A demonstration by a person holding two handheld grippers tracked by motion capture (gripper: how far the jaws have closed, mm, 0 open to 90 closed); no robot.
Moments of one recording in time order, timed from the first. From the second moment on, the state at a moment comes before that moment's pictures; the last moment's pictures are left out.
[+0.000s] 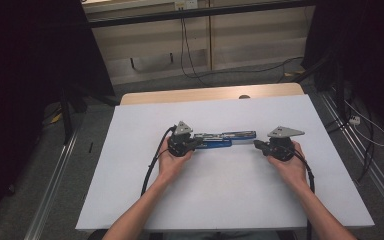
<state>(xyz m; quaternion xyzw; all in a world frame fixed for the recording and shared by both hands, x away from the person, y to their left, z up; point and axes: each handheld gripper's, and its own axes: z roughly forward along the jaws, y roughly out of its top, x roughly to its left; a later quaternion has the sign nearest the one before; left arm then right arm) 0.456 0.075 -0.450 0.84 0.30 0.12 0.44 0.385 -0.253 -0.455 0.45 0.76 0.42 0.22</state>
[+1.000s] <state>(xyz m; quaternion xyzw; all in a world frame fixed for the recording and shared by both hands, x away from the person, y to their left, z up) 0.460 0.079 -0.452 0.84 0.31 0.10 0.44 0.401 -0.246 -0.460 0.48 0.77 0.39 0.19</state>
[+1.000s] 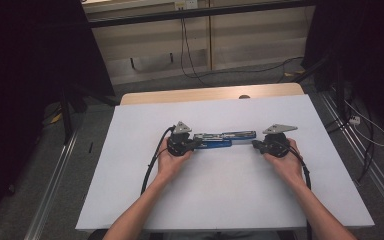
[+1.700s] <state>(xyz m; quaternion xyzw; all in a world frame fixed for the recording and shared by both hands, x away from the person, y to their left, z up) 0.459 0.077 -0.452 0.84 0.31 0.10 0.44 0.411 -0.237 -0.461 0.48 0.78 0.36 0.19</state>
